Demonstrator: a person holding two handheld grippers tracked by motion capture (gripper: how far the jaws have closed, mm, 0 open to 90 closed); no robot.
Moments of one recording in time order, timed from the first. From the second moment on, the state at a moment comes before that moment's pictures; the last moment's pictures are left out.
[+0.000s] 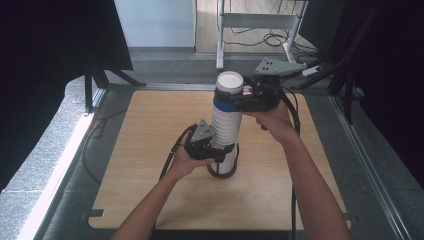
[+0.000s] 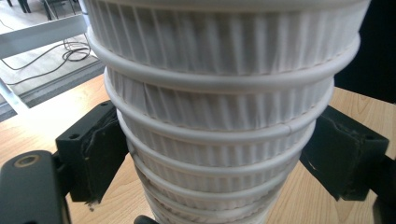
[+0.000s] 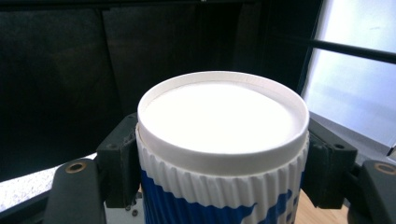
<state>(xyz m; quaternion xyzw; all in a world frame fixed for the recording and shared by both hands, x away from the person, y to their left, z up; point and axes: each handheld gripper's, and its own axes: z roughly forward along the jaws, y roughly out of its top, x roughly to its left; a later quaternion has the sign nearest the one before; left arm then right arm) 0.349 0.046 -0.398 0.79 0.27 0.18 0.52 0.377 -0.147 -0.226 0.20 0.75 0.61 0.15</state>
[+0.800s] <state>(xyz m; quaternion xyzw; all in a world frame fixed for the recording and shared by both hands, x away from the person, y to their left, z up) 0.349 0.045 -0.399 0.79 0.27 0.19 0.52 0.337 -0.198 -0.180 0.18 0.69 0.68 0.18</state>
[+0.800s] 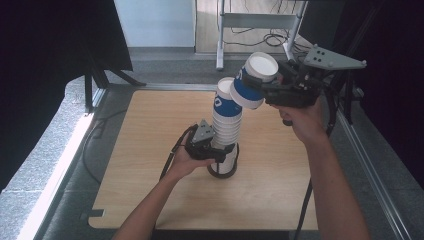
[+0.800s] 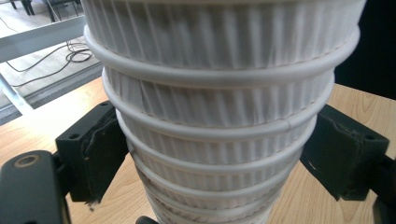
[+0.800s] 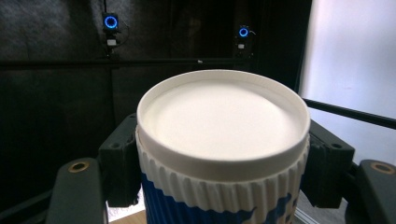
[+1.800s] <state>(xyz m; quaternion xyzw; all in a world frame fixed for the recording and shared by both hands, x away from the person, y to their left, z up) 0.348 0.044 -0.399 0.79 0.27 0.19 0.52 0.314 -0.249 -0.264 0.19 0.70 0.67 0.16</state>
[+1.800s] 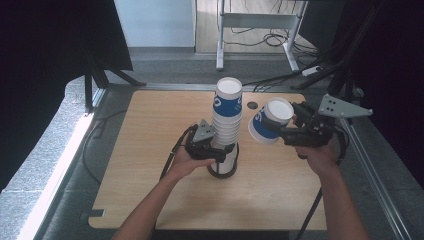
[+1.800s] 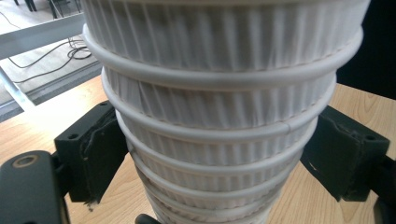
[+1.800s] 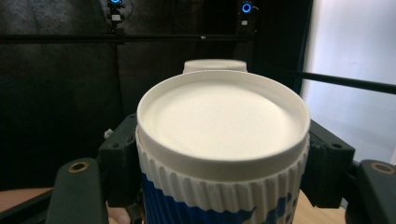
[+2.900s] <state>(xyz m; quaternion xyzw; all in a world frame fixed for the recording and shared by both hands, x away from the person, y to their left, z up) 0.298 0.093 -0.425 0.78 0.31 0.17 0.52 0.282 -0.234 -0.363 0.20 0.71 0.66 0.12</state>
